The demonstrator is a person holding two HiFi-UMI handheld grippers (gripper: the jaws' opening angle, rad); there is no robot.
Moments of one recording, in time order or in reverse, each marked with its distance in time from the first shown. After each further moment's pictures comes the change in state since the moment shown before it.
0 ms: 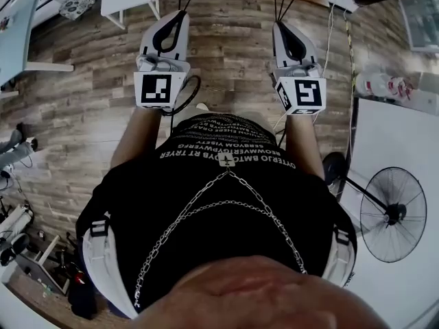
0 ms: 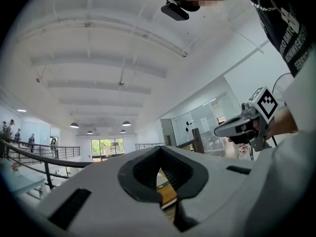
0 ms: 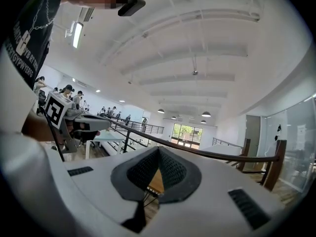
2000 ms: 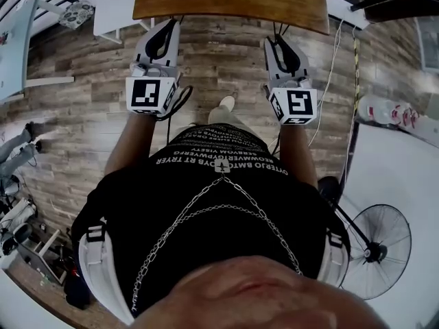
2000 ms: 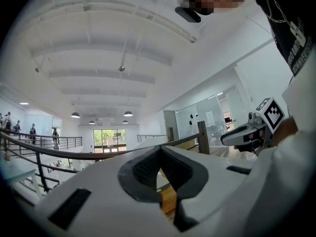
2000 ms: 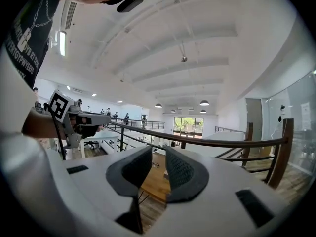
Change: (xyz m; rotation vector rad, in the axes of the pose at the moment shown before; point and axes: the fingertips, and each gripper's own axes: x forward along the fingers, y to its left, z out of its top) left arm 0.255 -0.015 -0.077 -0.046 0.119 0.035; right arm 0.129 -0.219 -0.115 0.128 0.055 0.029
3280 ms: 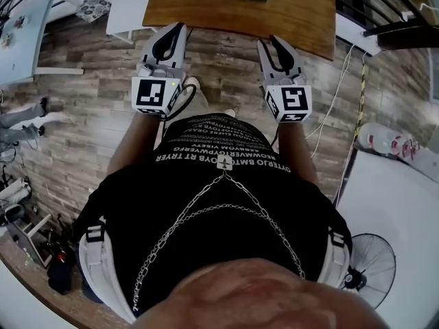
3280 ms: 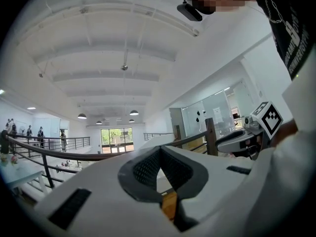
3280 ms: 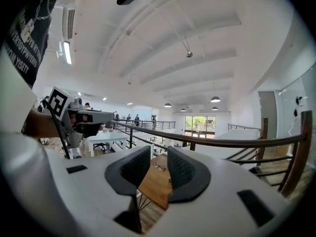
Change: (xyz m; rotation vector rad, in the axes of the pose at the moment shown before) left arm 0.063 -0.003 0.015 0.008 0.030 0.087; right arm 0.066 -0.046 0.004 0.016 0.005 0.153
